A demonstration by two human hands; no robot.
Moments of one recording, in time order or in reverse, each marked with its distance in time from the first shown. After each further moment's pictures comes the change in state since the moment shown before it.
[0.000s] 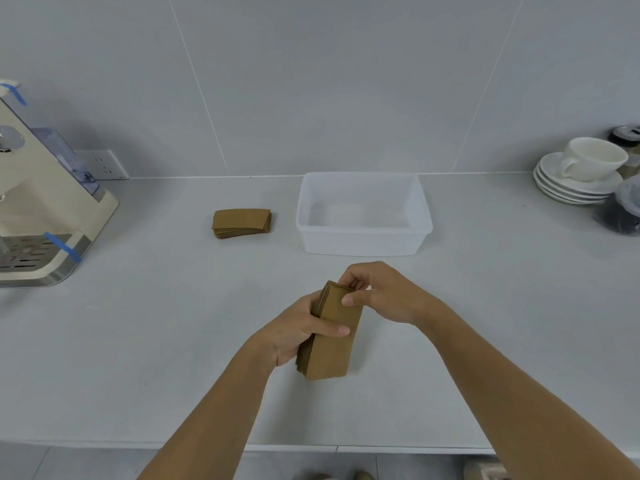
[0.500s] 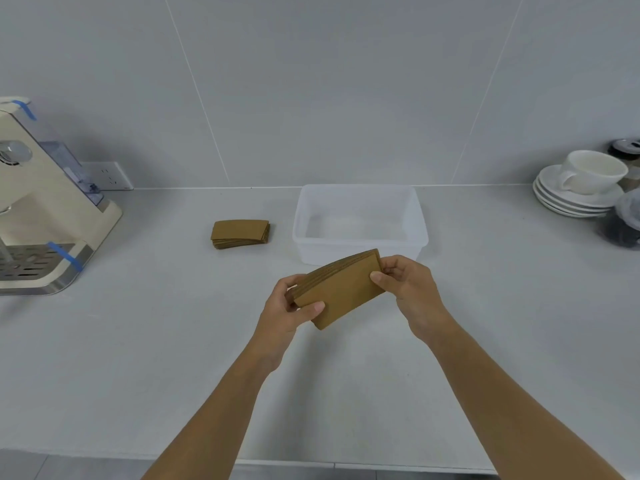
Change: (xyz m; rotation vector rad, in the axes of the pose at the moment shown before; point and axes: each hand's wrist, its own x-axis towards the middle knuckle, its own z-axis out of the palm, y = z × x) left_hand 0.011 -0.005 -0.005 -0.104 0.417 0.310; right_hand -0.005 0.026 -0.017 0.575 0.512 0.058
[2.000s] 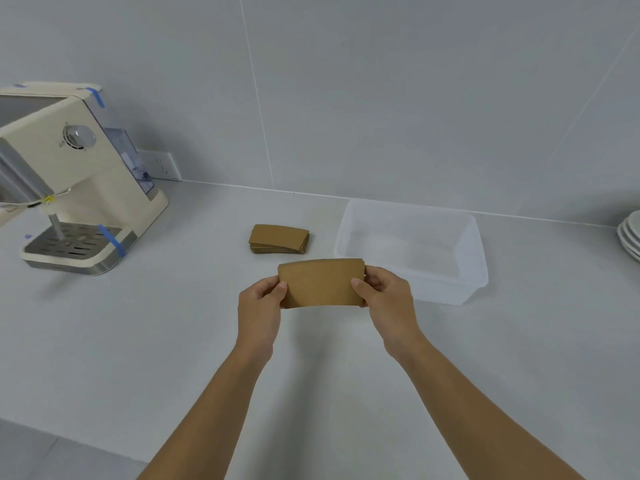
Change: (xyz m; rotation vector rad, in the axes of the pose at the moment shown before) left_hand 0.028 0.025 -0.045 0.036 0.607 0.019; right_hand 0.038 0.003 0.085 -0.065 -0.058 0.030
